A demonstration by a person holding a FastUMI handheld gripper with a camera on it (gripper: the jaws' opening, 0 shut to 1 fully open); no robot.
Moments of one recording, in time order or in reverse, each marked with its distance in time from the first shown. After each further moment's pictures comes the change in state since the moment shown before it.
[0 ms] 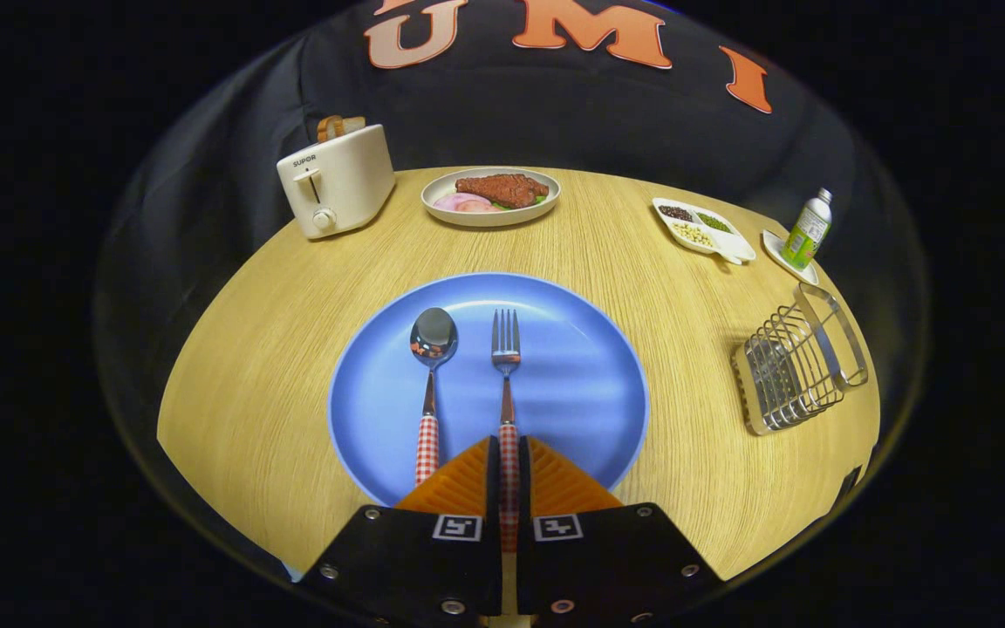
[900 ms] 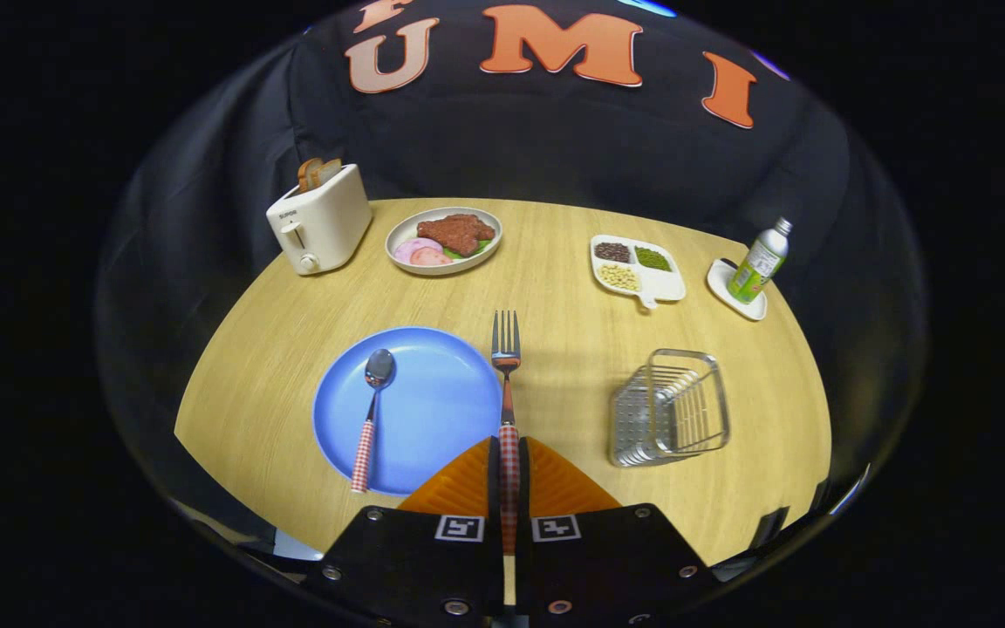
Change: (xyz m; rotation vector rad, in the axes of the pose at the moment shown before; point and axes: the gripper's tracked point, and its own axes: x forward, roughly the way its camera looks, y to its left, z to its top) arm -0.090 -0.115 0.054 -0.037 0.017 -0.028
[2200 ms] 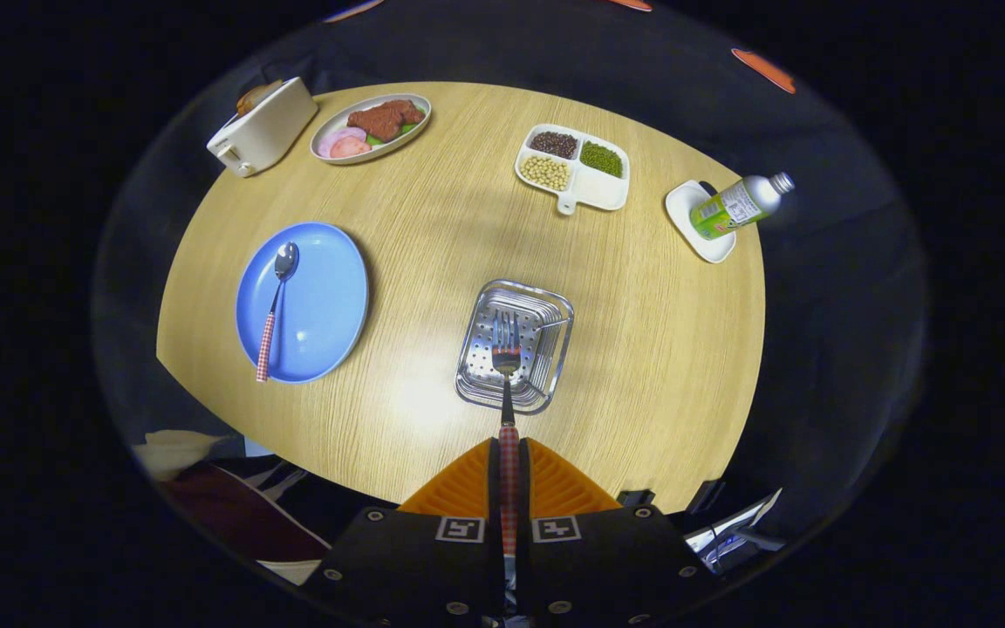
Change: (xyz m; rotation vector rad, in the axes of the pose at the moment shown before) arm -0.017 -0.116 -0.012 -0.179 0.586 -0.038
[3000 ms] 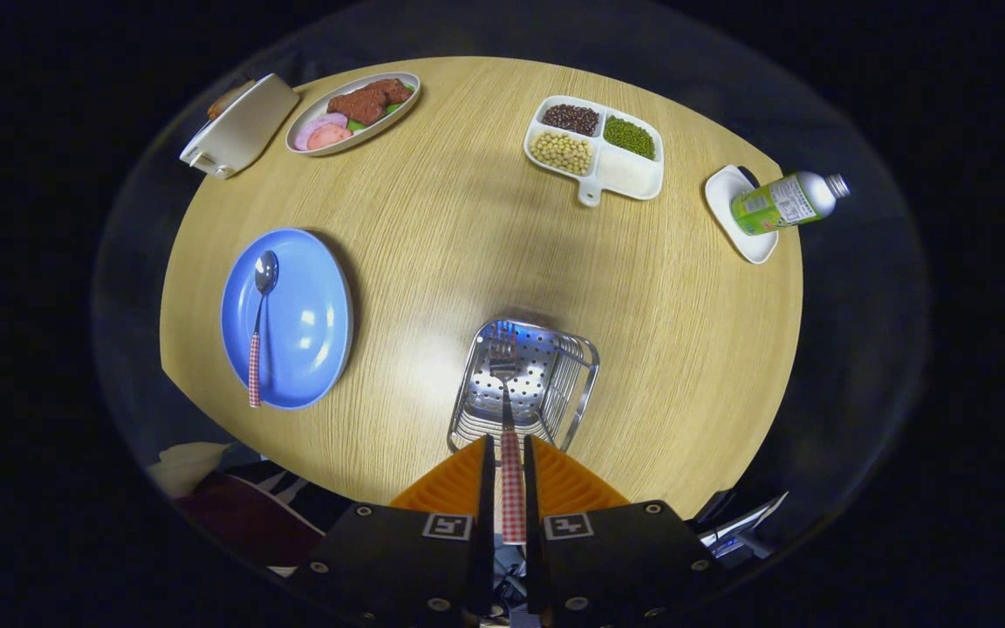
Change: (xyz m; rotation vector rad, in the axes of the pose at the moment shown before) arm 0.033 -0.001 0.036 0.025 0.037 0.048
